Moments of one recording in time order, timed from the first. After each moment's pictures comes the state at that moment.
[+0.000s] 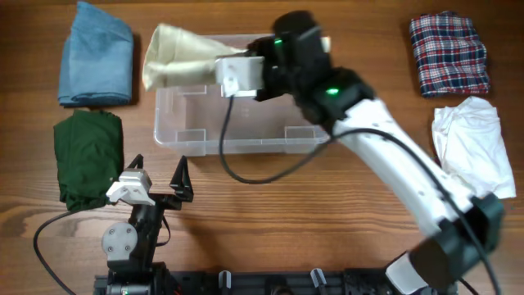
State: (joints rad) left arm 0.04 0.01 0.01 -0.06 0.18 -0.25; right arm 0.61 1.73 1.59 -0.42 -0.18 -1.18
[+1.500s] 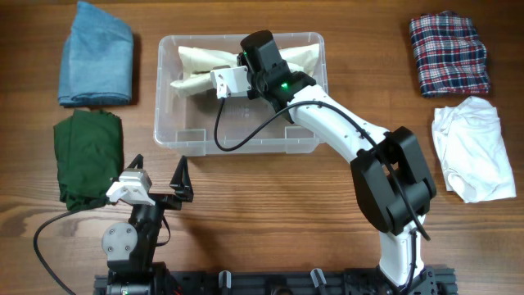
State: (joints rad) left arm 0.04 0.01 0.01 -0.06 0.18 -0.25; right arm 0.60 2.09 1.59 -0.18 0.08 -1.36
